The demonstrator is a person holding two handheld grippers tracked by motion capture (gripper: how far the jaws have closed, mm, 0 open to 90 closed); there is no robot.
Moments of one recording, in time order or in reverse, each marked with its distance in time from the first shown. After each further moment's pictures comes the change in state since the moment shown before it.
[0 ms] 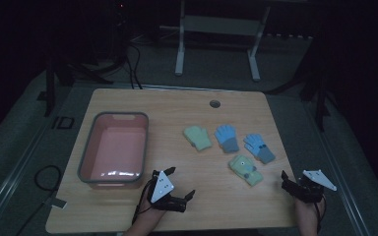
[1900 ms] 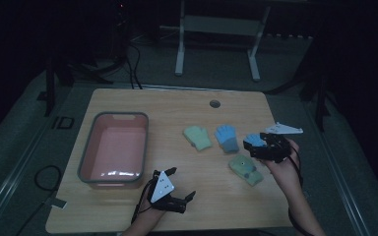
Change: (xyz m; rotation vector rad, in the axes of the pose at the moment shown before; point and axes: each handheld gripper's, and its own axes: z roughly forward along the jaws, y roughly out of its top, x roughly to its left) left arm 0.000 0.000 0.000 0.001 -0.031 0.011; right arm 0.101 0.147 0.013 0.098 0.454 -0.215
